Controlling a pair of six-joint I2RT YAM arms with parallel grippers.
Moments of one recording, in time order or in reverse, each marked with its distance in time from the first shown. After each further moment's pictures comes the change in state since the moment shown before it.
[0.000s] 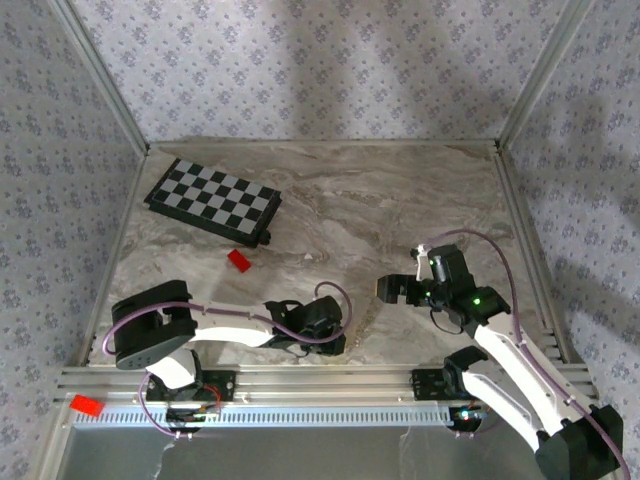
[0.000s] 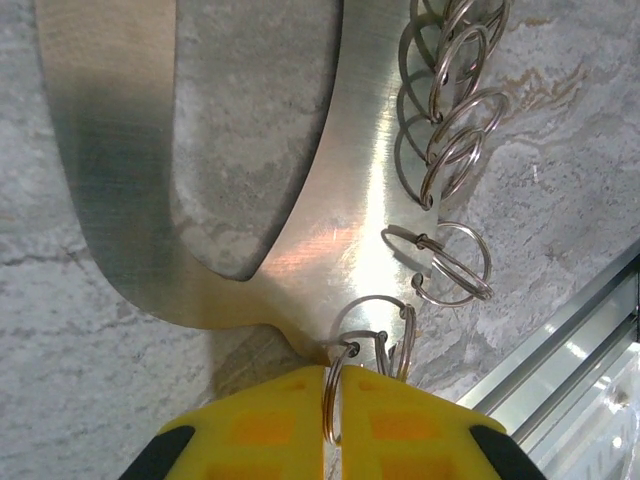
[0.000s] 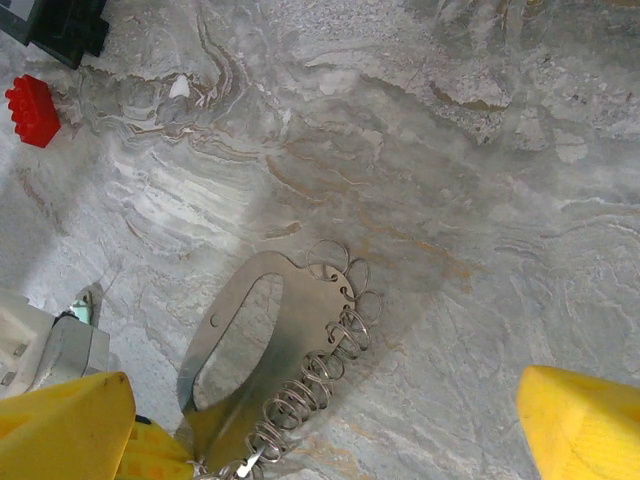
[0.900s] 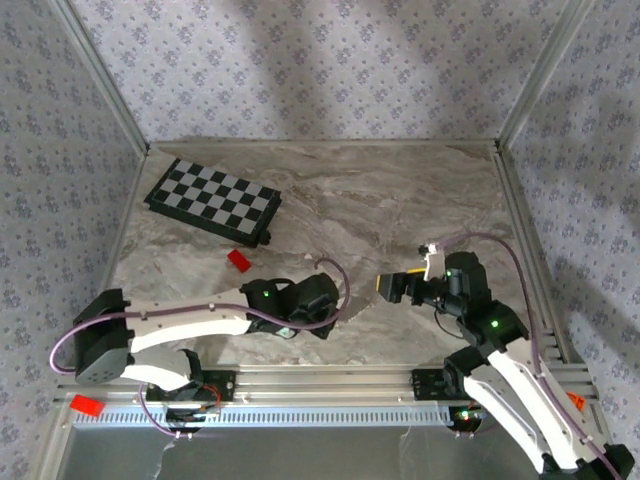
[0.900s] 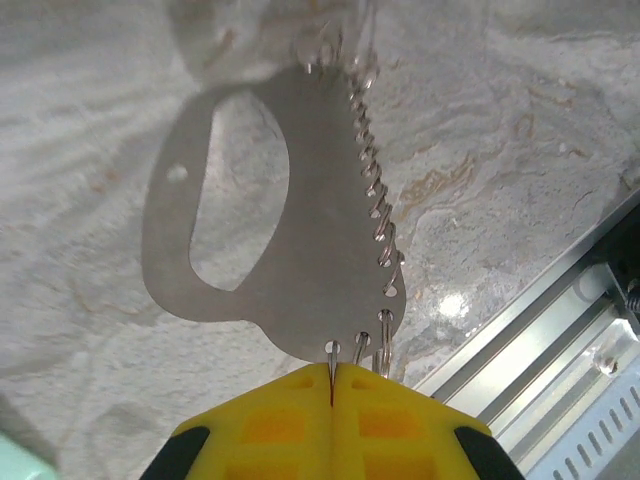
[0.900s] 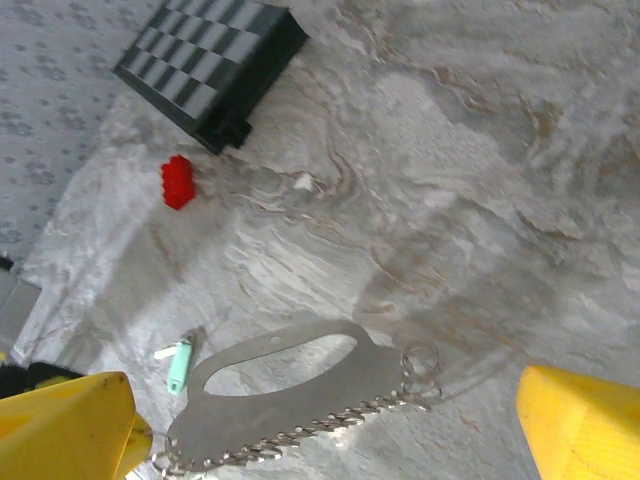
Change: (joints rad) left arm 0.021 -0.232 0.250 -0.484 -0.215 0.344; right arm 0.029 -0.218 0.004 0.080 -0.047 -0.003
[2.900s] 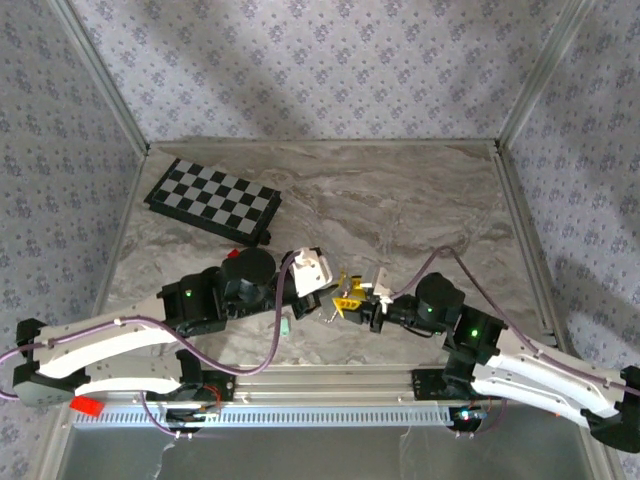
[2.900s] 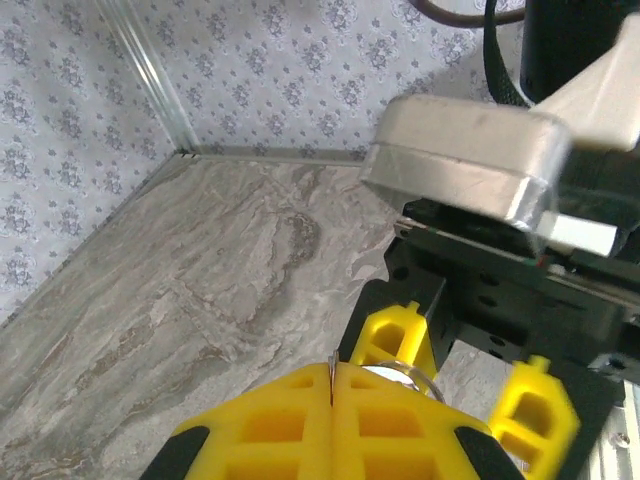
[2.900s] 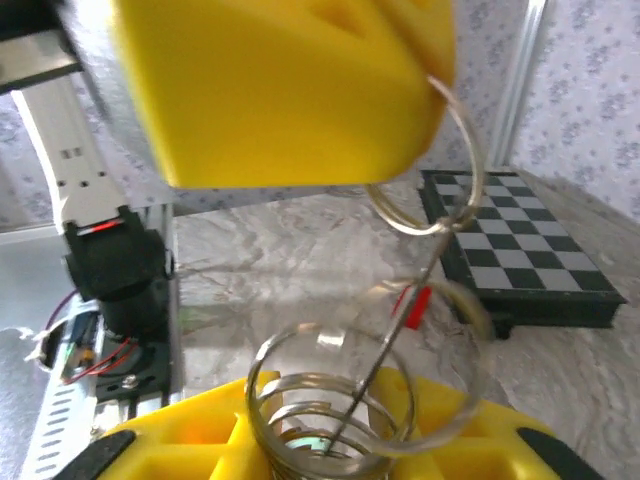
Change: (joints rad) left arm -0.034 -0.341 0.136 0.200 -0.039 0.826; right arm 0.640 0.090 -0.034 0.563 0.175 -0.476
